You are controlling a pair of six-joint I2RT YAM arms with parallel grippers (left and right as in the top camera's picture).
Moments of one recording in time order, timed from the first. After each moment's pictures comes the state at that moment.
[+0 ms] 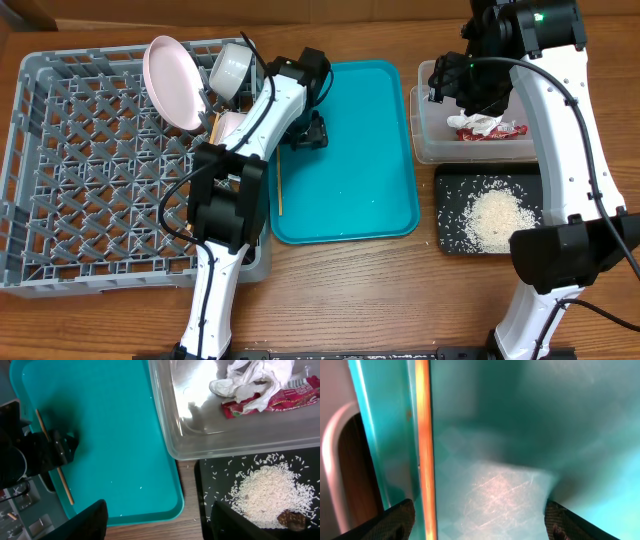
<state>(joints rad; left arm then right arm) -0.36 2.43 2.06 -1.24 -0.12 -0.51 0.17 2.01 2.26 -1.58 -0.12 0.38</state>
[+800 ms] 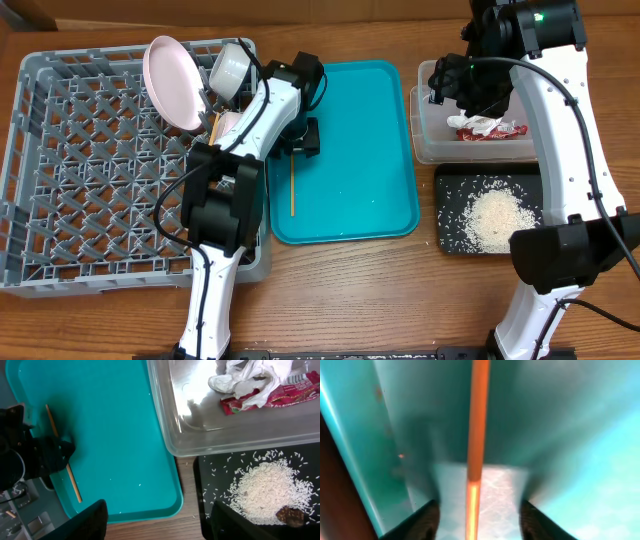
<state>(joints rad) -0.35 2.39 1.96 -1.19 -0.03 -0.44 0.17 2.01 2.26 -1.59 -0.12 0.38</state>
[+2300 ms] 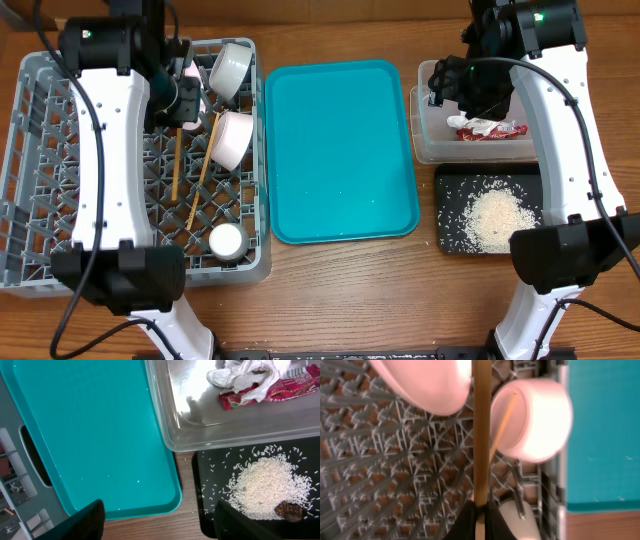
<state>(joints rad) 0.04 1.93 2.14 -1.57 -0.05 0.10 0.17 2.01 2.26 -1.61 -0.12 0.38</state>
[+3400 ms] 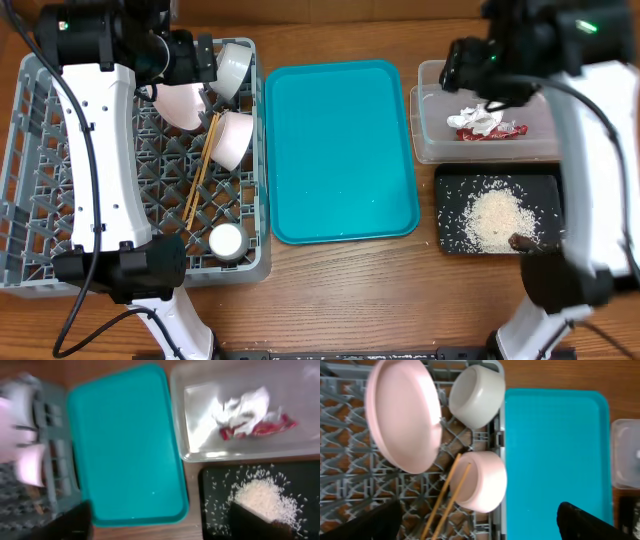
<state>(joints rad) 0.05 1.99 2.43 -1.53 0.15 -0.09 0.17 1.84 2.42 -1.64 -0.12 0.34</state>
